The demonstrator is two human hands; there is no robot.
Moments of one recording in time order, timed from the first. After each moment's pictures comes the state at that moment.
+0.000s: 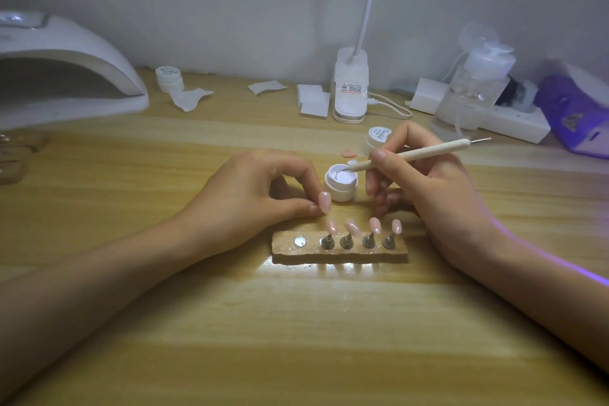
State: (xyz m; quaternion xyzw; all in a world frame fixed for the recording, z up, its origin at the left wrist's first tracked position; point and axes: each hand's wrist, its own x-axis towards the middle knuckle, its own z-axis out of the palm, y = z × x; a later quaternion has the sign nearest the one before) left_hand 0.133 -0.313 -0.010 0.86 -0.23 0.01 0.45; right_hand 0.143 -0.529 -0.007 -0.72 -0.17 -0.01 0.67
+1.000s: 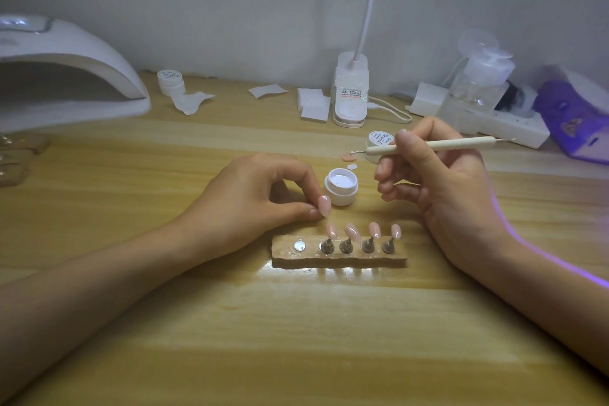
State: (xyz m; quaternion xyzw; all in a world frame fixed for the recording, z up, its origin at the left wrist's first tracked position) left_hand 0.133 -0.314 -0.009 0.87 -0.24 0.01 0.44; right_hand 0.143 -0.533 0.000 -0.65 -0.16 -0.04 0.74
